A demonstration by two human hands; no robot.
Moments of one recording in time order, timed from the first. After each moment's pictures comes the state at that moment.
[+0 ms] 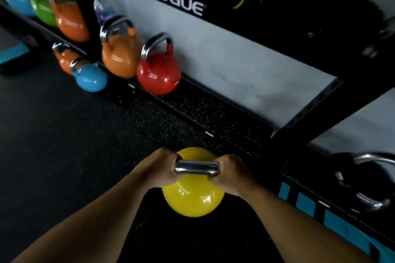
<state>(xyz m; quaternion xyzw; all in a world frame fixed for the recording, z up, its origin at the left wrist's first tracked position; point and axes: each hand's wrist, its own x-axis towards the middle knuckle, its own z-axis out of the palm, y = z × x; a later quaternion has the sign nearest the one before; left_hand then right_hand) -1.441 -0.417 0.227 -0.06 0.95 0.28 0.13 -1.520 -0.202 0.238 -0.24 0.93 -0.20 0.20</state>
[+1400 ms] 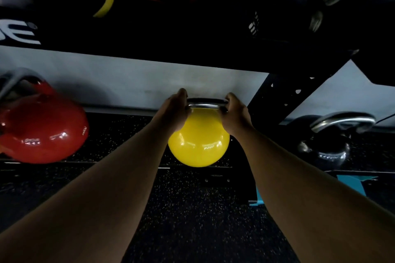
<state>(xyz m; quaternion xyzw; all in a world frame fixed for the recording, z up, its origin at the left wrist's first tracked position) -1.794 -0.331 0.229 0.12 0.93 0.35 0.06 -1.763 -0.153 0.227 0.12 0.94 -0.33 -0.05</state>
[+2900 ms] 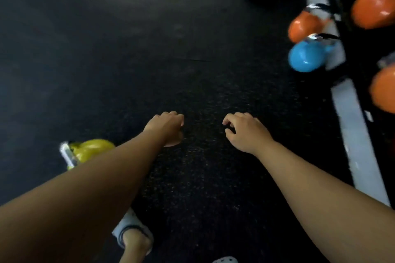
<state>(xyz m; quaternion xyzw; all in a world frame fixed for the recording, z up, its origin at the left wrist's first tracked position) -1.017 -0.767 0.125 -0.51 0.79 0.28 0.18 -1.257 -0.717 0.154 -0.71 0.66 0.04 0.25</state>
